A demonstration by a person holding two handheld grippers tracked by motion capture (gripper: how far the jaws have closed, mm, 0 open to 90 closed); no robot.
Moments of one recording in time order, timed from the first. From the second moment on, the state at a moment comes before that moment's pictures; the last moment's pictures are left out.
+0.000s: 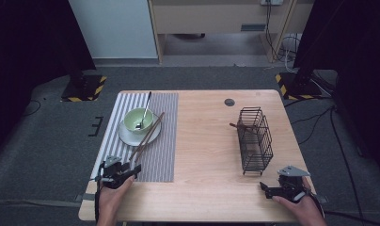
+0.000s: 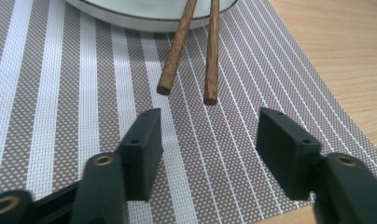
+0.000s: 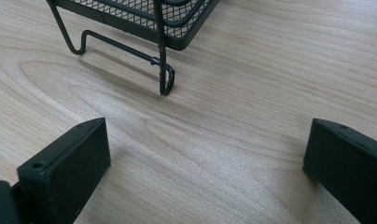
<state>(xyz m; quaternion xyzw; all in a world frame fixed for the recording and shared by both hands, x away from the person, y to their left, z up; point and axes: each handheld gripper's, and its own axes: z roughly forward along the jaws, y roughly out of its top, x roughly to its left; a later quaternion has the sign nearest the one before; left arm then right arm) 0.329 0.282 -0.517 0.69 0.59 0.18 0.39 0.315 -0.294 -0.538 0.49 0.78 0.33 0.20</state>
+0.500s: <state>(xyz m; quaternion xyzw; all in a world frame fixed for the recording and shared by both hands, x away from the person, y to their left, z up) 0.351 0.289 -0.501 0.67 0.58 0.20 0.42 0.315 -0.294 -0.538 0.49 0.78 0.33 0.20</state>
